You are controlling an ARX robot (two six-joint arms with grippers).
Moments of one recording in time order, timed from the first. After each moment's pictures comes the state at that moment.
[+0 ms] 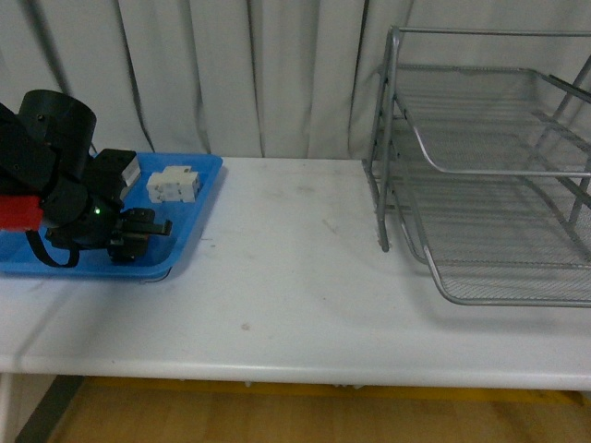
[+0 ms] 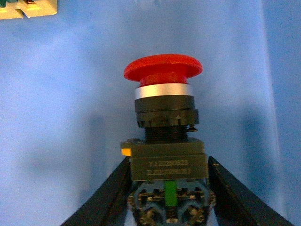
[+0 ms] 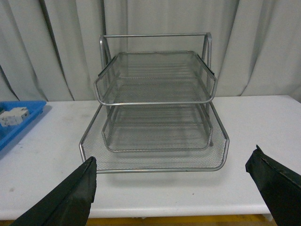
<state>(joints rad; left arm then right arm) -0.02 2.39 1.52 -0.03 -0.01 0.09 0.00 0.00 0.01 0.00 0.00 0.00</state>
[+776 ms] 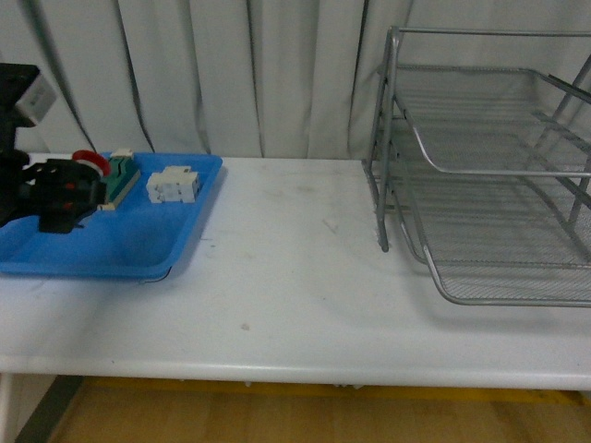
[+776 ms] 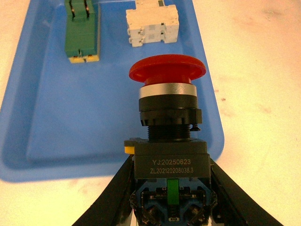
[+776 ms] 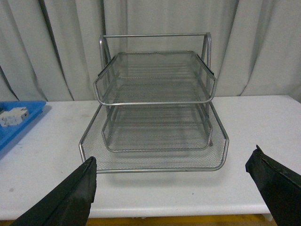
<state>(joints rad) 0.00 1.80 0.87 0.31 0.08 0.08 0.00 0.00 0.01 0.00 0.00 0.00</state>
